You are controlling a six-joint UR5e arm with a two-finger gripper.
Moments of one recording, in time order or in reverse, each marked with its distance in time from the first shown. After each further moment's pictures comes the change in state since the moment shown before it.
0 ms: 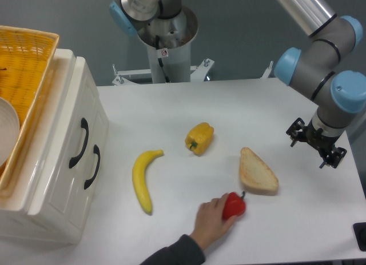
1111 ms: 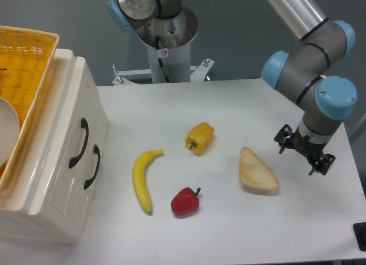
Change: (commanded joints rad) arm -0.100 0.028 -0.002 0.000 -0.006 -0.146
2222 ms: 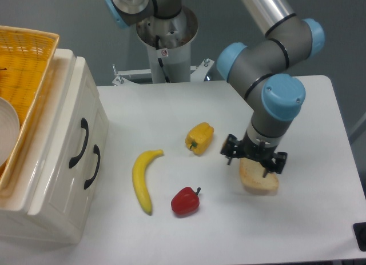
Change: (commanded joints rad) arm -0.133 0.167 -0.101 -0.109 -0.164 -0.598
